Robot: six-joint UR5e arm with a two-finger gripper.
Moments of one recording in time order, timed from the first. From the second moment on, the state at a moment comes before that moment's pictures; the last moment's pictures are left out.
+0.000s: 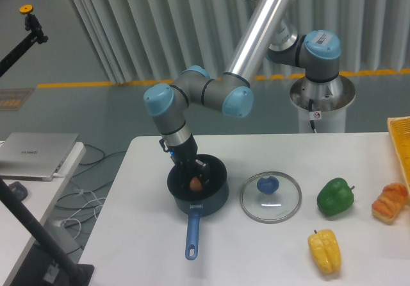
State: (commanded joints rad) arm 1.67 -2.02 -1.56 -1.10 1.77 0.11
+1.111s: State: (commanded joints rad) arm 1.67 -2.05 -1.56 -1.09 1.78 0.11
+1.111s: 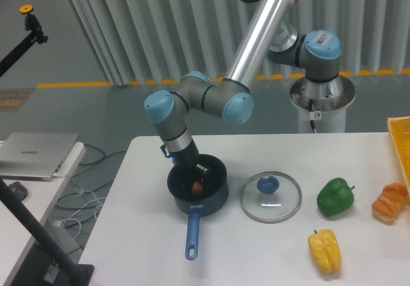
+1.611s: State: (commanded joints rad) arm 1.67 -2.07 -1.56 -1.08 1.78 0.11
